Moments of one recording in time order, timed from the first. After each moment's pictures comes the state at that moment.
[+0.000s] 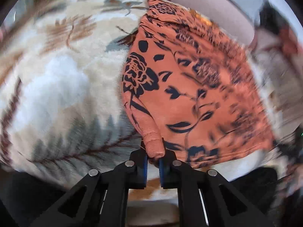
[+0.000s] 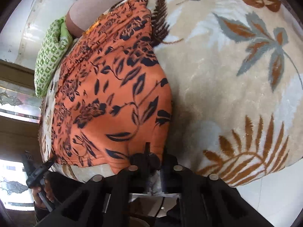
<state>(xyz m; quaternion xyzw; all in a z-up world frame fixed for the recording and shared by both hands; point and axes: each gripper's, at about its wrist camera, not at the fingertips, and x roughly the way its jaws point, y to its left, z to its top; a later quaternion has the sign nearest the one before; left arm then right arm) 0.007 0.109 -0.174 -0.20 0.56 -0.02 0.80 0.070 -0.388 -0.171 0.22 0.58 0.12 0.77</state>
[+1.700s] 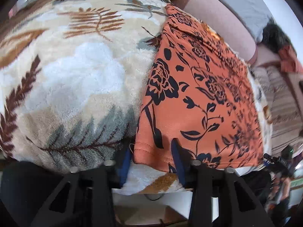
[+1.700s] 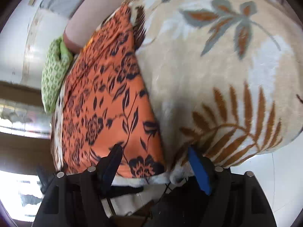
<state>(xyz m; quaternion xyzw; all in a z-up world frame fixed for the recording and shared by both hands) -0.002 0.146 -0.182 -0.20 0.55 -0.02 0.81 0.066 -0.410 -0.190 0.29 0.59 0.12 0.75</state>
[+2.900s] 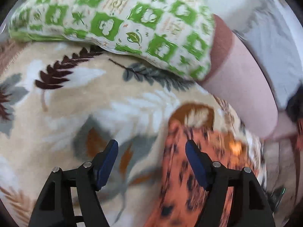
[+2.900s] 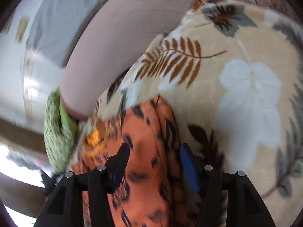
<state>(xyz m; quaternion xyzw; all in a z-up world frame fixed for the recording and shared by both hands) 0.347 0.231 -0.125 -0.27 0.47 0.03 0.84 0.391 -0.395 -0.152 0.32 0.47 0.13 0.81</state>
